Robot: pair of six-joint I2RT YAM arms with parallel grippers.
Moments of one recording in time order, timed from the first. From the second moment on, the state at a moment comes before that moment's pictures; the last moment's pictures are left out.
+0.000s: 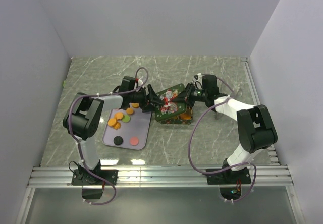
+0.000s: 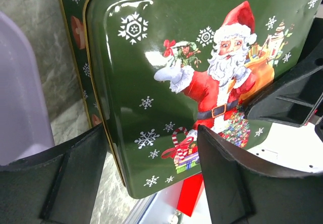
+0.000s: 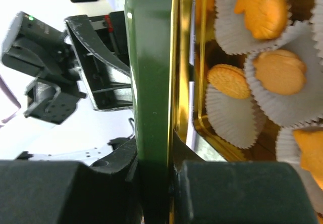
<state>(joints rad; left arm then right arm) -0.39 1.88 1.03 0.15 0.78 -0.89 0.27 1.64 0.89 0.14 -0.77 0.98</state>
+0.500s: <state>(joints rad) -0.41 1.94 1.16 0.05 0.75 -0.86 0.27 1.64 0.99 -0.21 -0.55 0.78</state>
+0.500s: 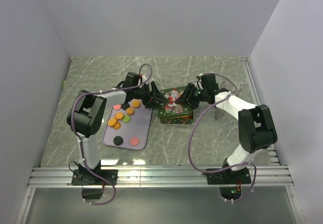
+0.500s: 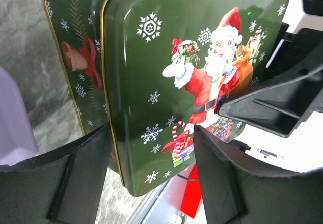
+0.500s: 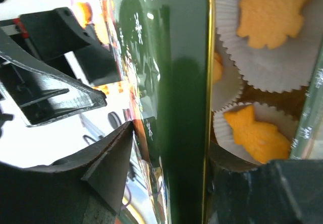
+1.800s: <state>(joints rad) -0.48 2.05 1.32 -0.06 0.68 -0.85 0.26 1.68 1.34 -0.87 -0.07 0.53</state>
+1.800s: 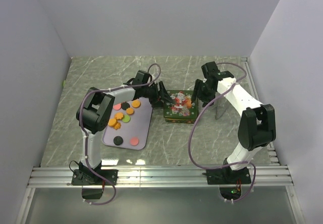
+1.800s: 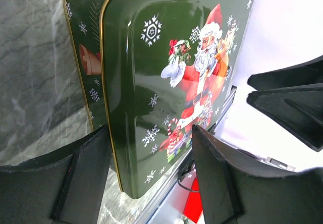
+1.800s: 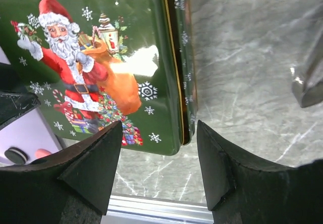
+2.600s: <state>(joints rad) -0.50 2.11 1.55 -0.40 0.54 -0.83 -0.06 1.65 0.97 -0.44 -0.44 0.76</state>
